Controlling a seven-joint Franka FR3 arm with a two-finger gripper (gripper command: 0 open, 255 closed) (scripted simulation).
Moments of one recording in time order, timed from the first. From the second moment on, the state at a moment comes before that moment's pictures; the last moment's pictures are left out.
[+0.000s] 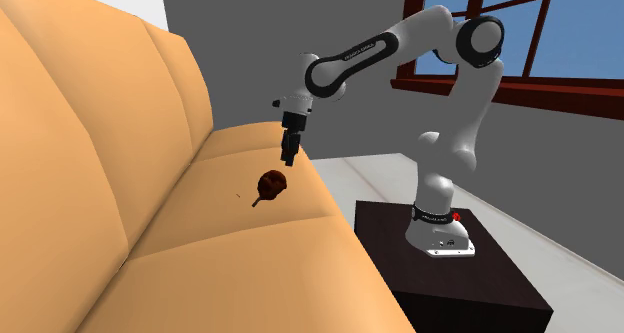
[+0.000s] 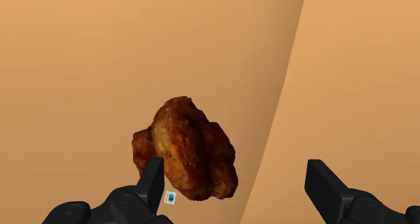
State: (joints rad) arm 0.12 -0.28 -0.05 -2.36 0.30 2.25 -0.51
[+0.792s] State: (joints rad) arm 0.16 -0.03 -0.05 -2.26 0.45 2.45 -0.70
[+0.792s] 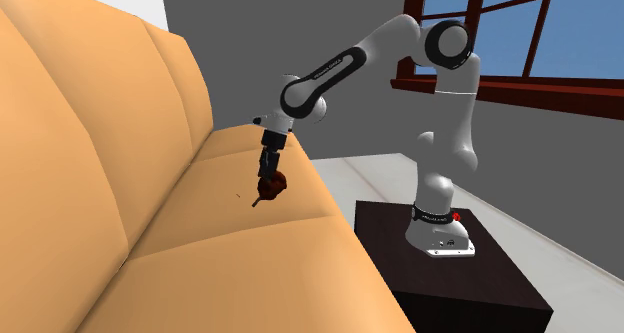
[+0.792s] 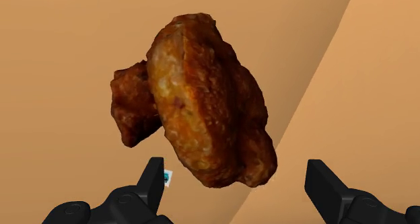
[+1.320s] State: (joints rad) arm 0.17 -0.01 -0.05 -2.27 0.47 2.48 -0.72
